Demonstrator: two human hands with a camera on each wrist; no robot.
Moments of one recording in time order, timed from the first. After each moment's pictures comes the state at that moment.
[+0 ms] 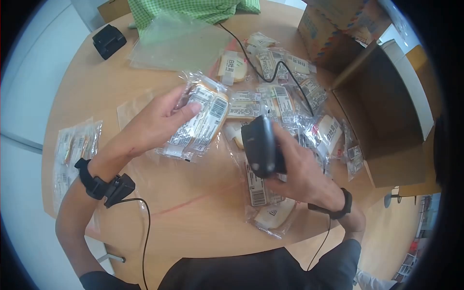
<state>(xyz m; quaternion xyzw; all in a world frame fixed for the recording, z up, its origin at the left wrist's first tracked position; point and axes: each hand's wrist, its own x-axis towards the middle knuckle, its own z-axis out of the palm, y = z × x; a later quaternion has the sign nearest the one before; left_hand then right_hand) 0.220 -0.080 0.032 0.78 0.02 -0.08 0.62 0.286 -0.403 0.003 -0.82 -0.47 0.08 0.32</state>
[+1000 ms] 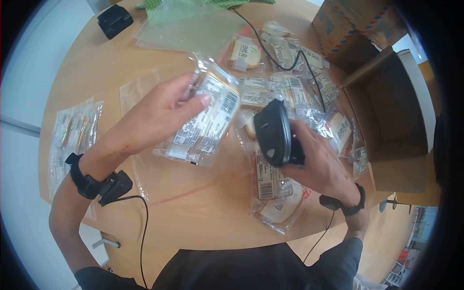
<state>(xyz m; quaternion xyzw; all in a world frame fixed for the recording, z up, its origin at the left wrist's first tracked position) 0.202 -0.078 0.032 0.79 0.02 -0.08 0.60 0.292 -0.392 0.034 -0.85 -0.43 0.17 0.26</state>
